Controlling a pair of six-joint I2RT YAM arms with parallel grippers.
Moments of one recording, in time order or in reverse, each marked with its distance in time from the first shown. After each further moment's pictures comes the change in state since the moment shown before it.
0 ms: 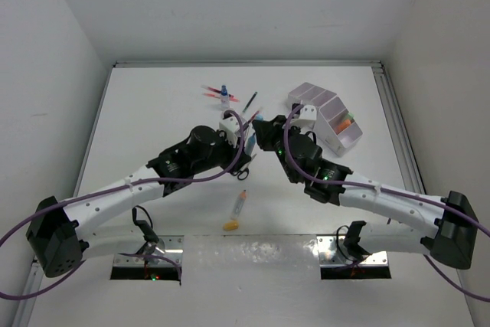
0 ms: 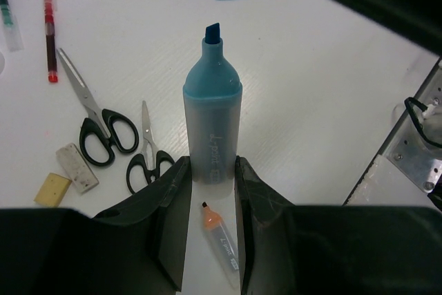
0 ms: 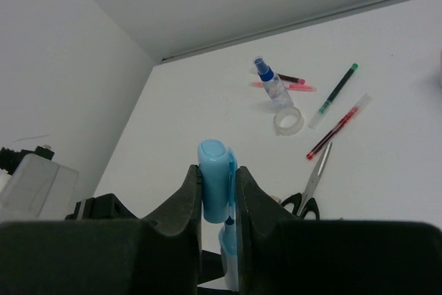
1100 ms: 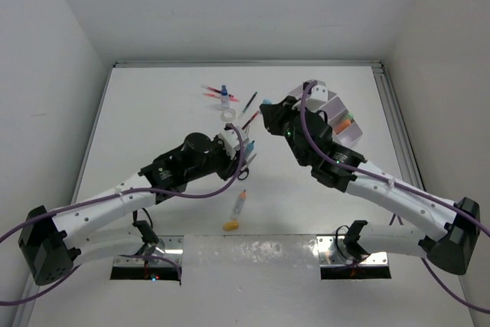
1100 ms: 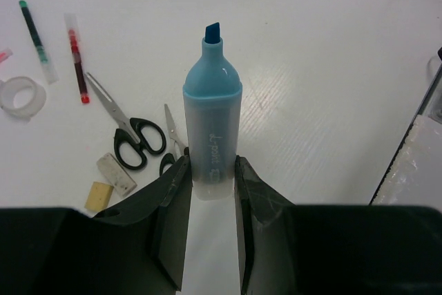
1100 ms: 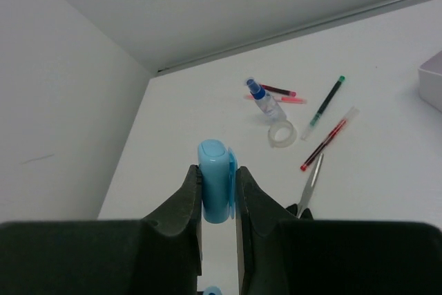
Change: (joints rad) left arm -0.031 -0.105 -0.049 -0.025 -0.005 0.227; right arm -0.123 -0.008 0.188 -0.250 -0.085 0.049
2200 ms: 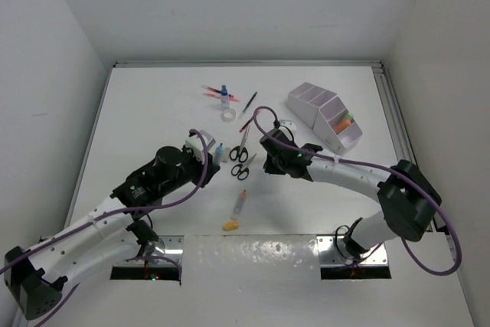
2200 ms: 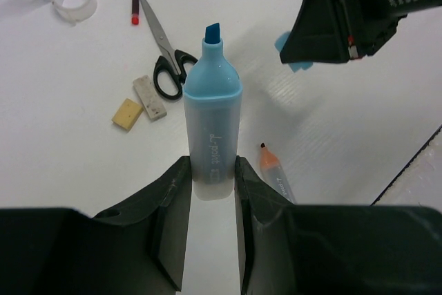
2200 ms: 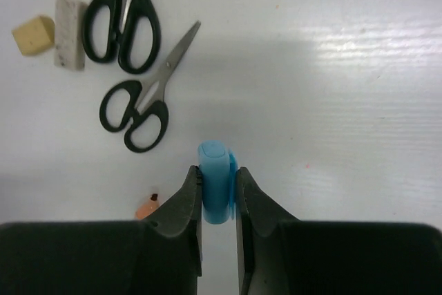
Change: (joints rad) left arm 0.115 -0.297 -0.167 -0.150 -0.078 -0.146; right arm -0.065 0.367 -0.132 -0.368 -0.304 0.180
